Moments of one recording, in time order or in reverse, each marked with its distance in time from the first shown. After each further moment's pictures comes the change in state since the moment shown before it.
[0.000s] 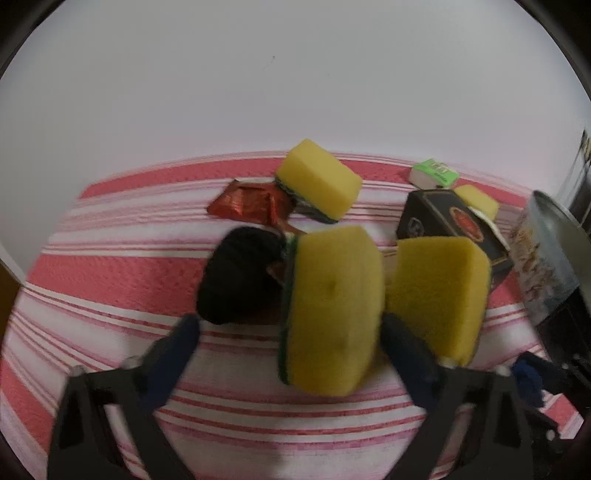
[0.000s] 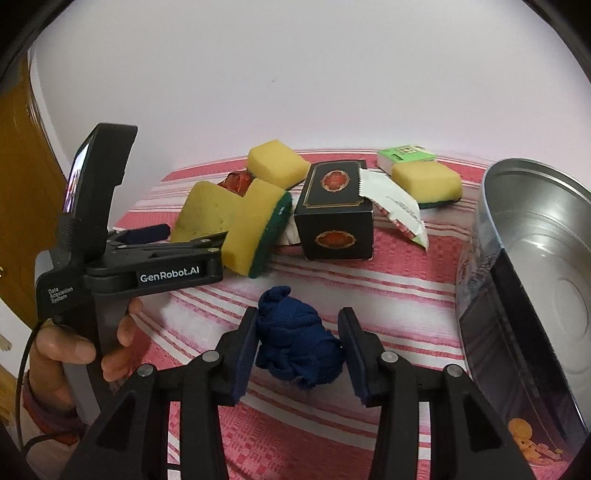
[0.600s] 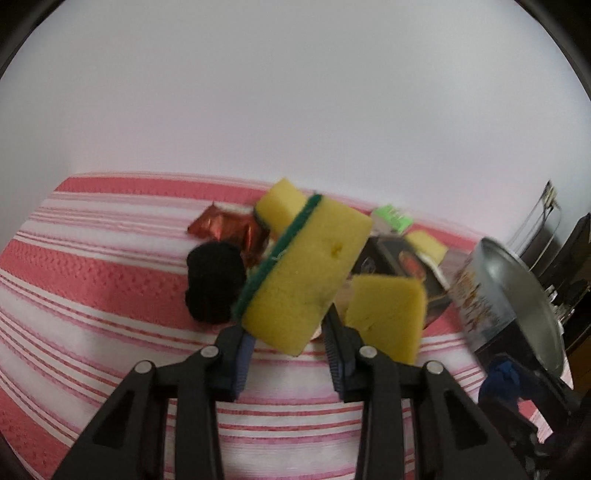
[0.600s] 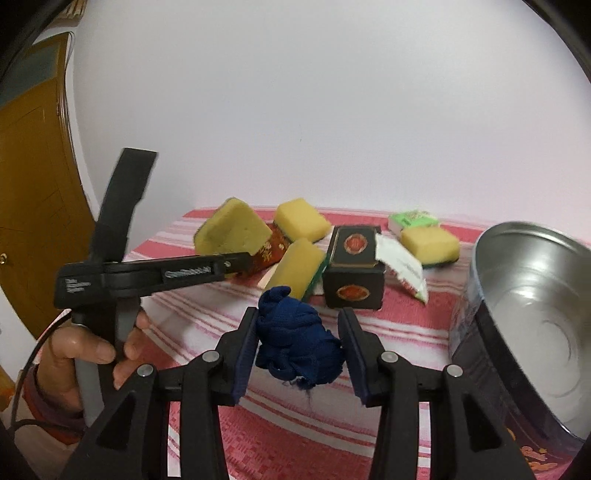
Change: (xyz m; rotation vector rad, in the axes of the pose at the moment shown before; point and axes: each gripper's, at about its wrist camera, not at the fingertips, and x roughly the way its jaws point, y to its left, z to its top) left arm -0.032 0.019 -0.004 -0.093 -0.145 -0.191; right arm -0.027 0.028 0.002 -0.097 -0.231 -0.006
